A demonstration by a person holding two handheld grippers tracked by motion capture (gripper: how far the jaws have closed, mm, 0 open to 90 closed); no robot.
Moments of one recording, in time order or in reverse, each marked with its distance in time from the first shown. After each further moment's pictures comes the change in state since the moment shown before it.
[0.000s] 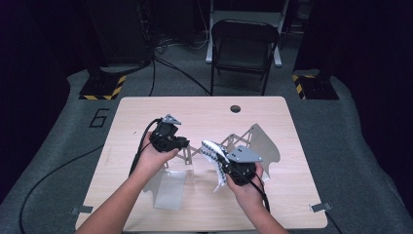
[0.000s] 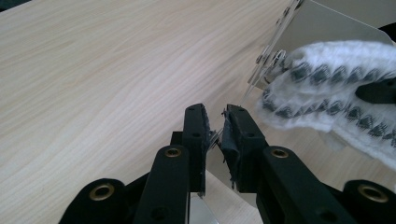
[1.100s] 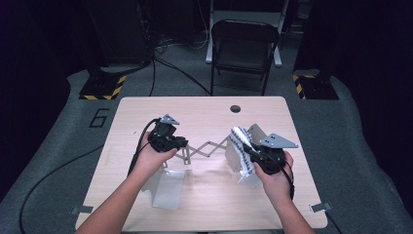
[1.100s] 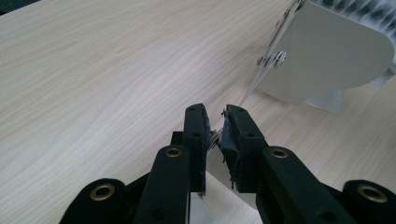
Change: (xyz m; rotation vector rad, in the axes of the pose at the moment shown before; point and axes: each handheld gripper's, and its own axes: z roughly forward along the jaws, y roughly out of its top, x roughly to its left) left arm 0.003 -0.002 -0.001 -0.010 -0.008 0.008; right arm -0.073 0.008 -0.040 -0.001 -0.008 0.106
